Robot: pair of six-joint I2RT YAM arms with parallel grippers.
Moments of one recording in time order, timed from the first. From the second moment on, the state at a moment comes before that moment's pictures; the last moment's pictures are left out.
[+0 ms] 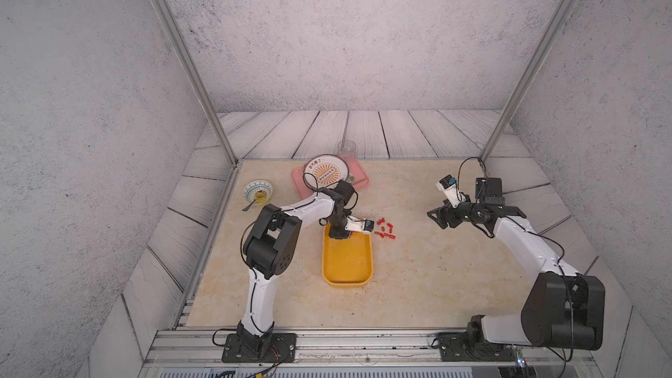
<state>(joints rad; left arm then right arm) -0.57 2.07 1.49 -0.78 0.24 1.21 -0.05 1.37 0.99 -0.48 -0.53 -0.50</state>
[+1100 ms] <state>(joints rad) -0.56 2.04 1.45 -0.66 0.27 1.19 -0.05 1.37 0.99 -0.48 -0.53 -0.50</state>
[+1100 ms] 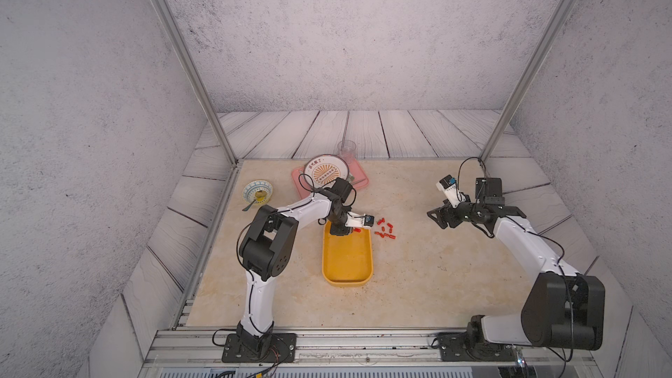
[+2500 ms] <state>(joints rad) -0.56 2.03 1.42 -0.65 0.29 1.26 -0.05 1.37 0.99 -0.48 -0.54 -0.50</state>
